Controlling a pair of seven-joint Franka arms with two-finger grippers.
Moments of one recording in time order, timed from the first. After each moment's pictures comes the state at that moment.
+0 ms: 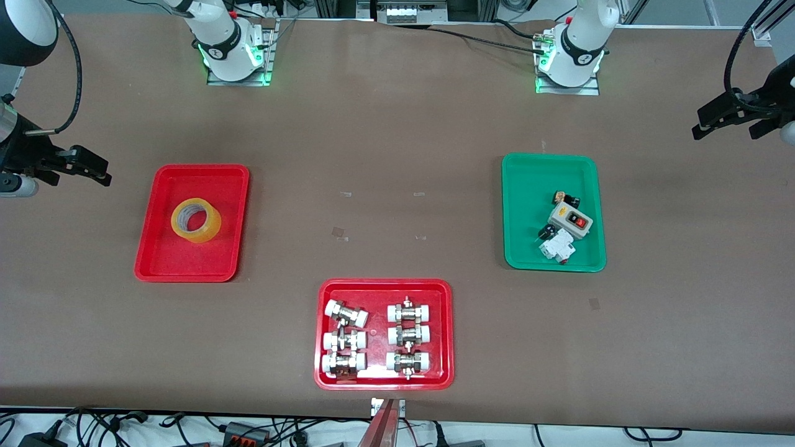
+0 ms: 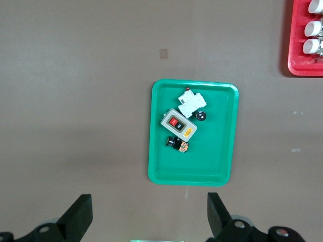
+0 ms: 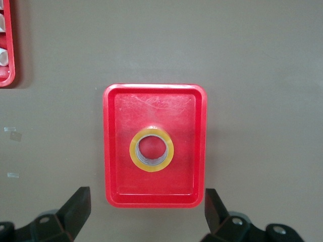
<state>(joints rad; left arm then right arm) 0.04 -0.03 -0.02 -1.53 -0.03 1.47 -0.02 -0.03 0.04 -0.02 -1.70 -0.02 1.77 -0.05</state>
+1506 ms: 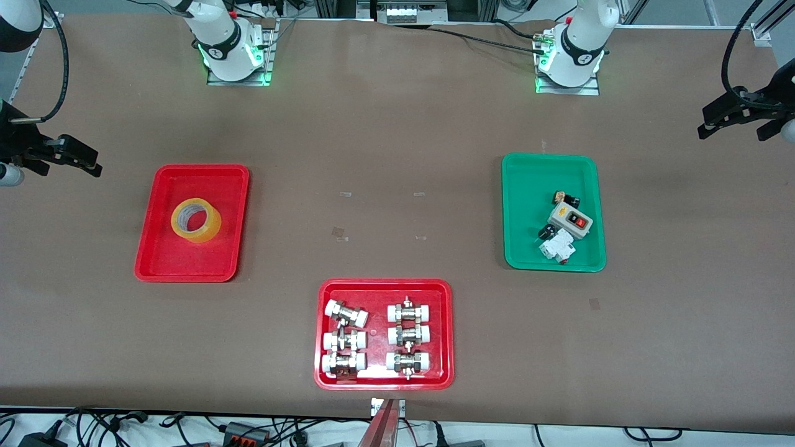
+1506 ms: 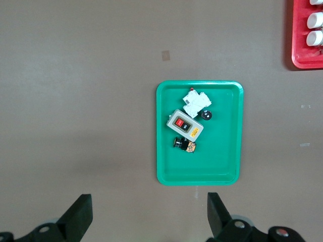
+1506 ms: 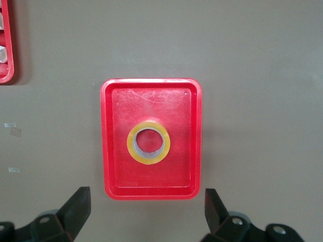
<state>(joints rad) 0.05 -0.03 -0.02 -1.53 -0.01 1.47 0.05 -0.05 0.01 0.00 -1.70 -0.02 1.74 -0.05</state>
